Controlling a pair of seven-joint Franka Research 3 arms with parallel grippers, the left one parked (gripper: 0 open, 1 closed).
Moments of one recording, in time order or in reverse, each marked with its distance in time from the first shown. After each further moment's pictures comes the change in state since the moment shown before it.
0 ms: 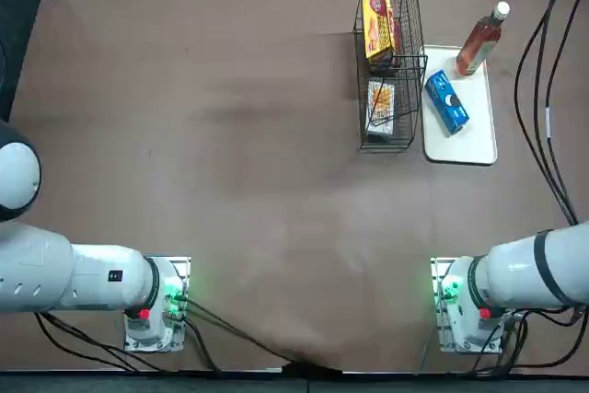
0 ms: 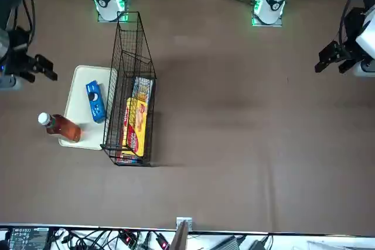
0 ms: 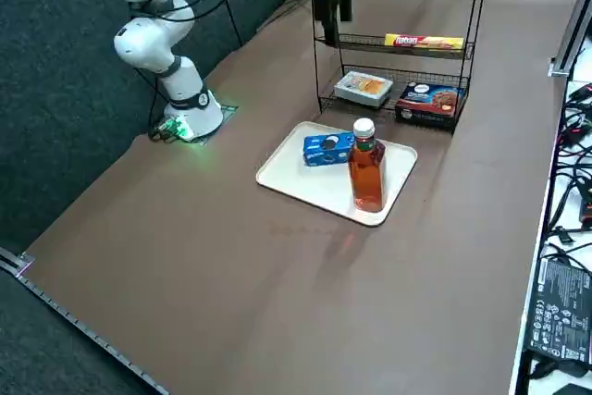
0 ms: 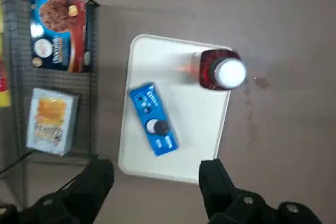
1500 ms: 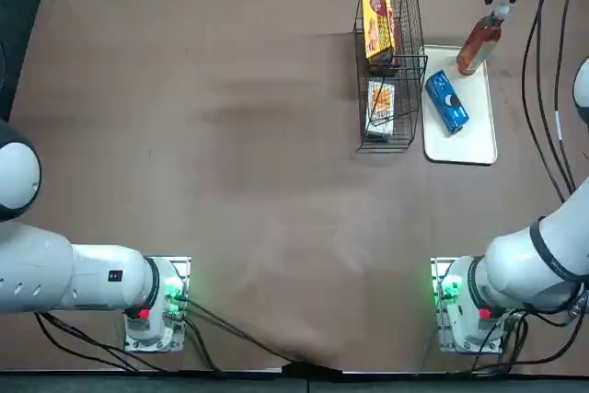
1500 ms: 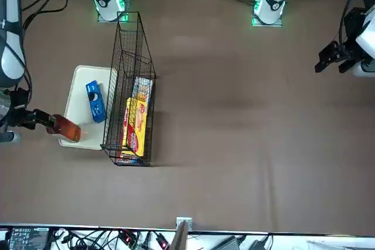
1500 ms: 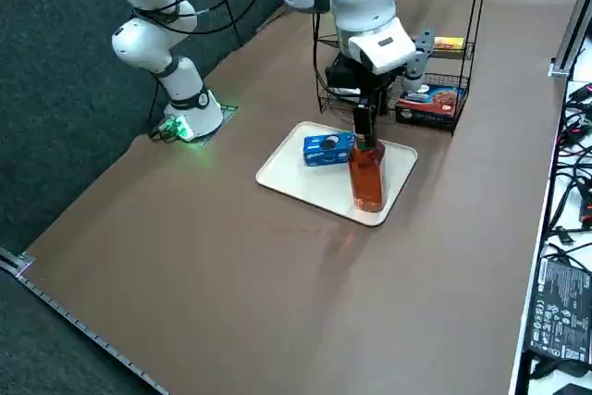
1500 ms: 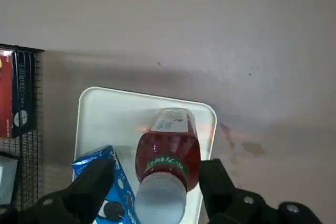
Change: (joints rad) arm -0.146 0.331 -0.003 0.089 0.089 0.300 -0.176
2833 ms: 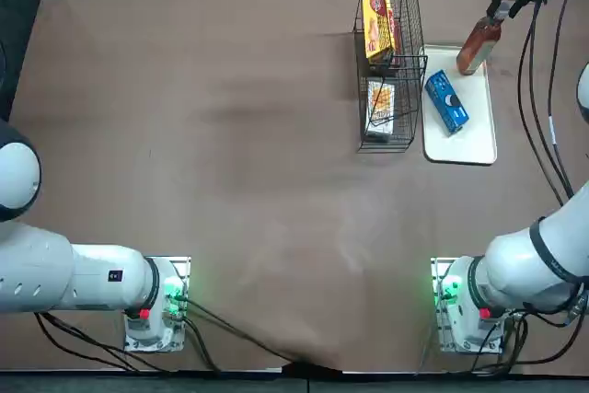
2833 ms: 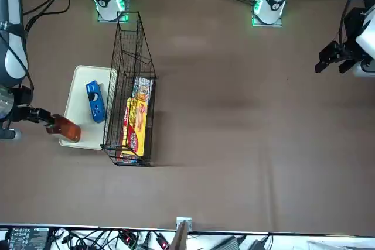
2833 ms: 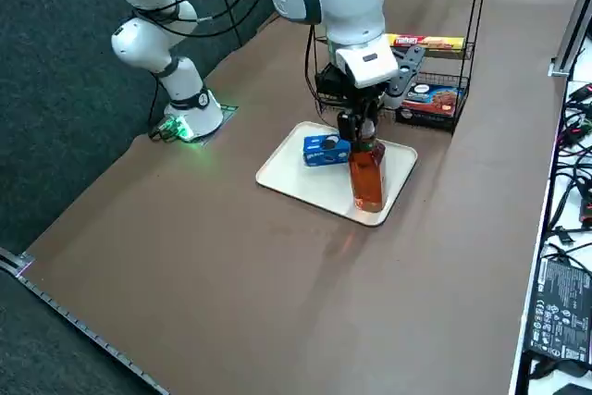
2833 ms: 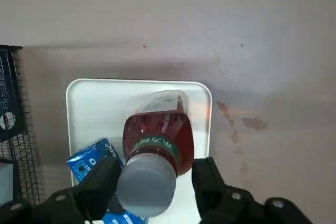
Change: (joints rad) arm -0.014 -0.021 -0.001 -0.064 -0.018 0.001 0.109
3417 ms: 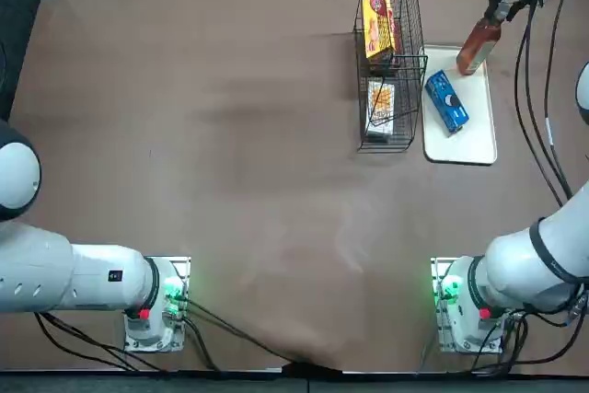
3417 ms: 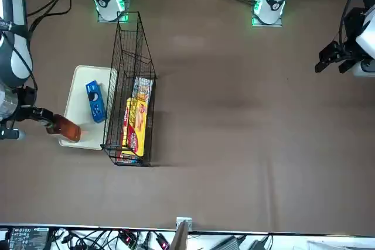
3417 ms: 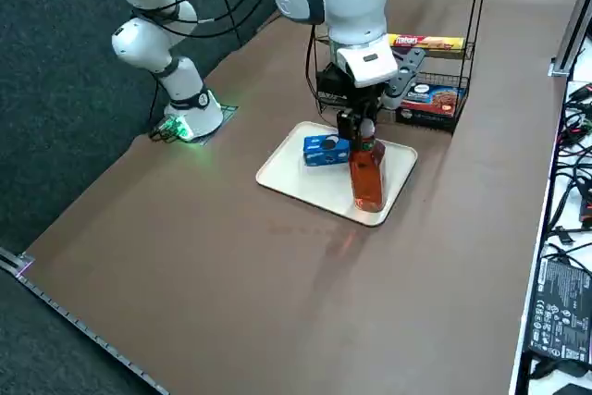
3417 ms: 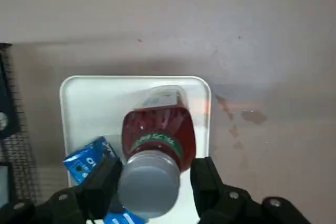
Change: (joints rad) arm 0.013 -0.004 0.000 -0.019 -0.026 0.004 0.047
